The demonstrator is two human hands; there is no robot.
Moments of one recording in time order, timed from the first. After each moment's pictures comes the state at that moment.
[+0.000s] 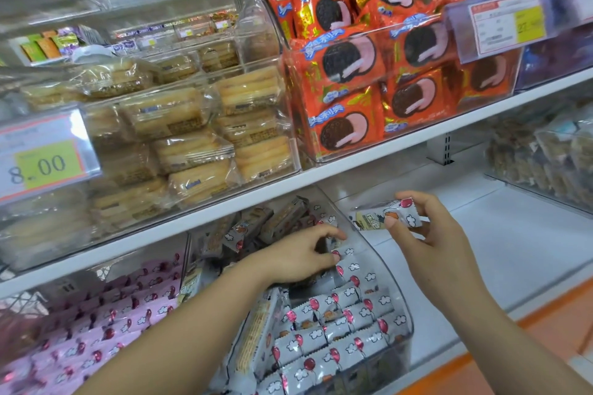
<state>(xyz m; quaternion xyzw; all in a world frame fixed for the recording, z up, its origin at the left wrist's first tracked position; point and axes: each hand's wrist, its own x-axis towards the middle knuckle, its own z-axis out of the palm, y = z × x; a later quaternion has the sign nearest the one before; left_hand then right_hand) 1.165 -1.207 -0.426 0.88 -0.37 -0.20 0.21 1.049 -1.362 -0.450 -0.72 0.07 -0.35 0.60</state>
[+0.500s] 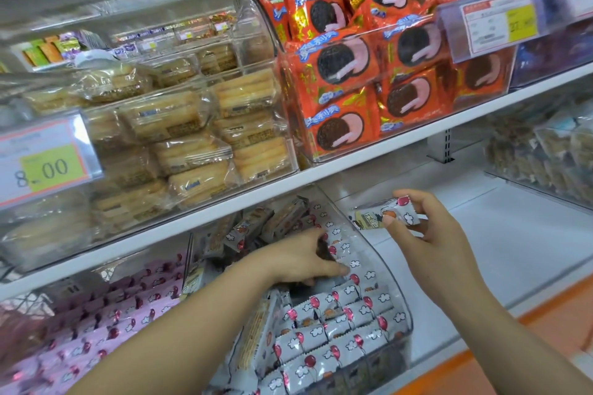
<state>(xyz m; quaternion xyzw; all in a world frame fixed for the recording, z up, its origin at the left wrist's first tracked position) 1.165 -1.211 -0.431 0.90 -0.26 -0.27 0.22 1.047 -1.364 -0.449 -0.72 0.08 -0.34 0.60</state>
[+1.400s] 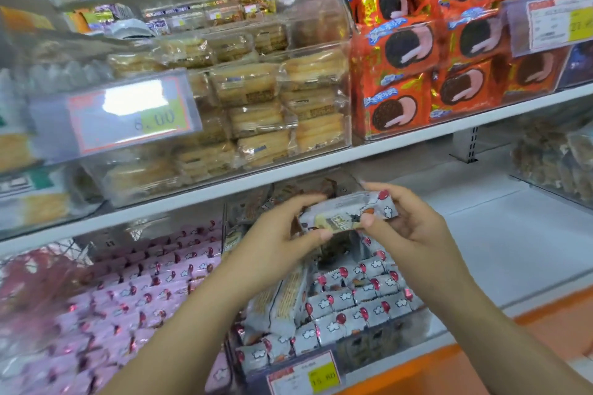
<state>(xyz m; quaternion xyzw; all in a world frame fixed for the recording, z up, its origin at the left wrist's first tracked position) 1.096 -1.131 -0.390 0.89 -0.31 -0.01 0.33 1.025 -1.304 -0.420 -0.73 -0.05 -0.25 0.64</state>
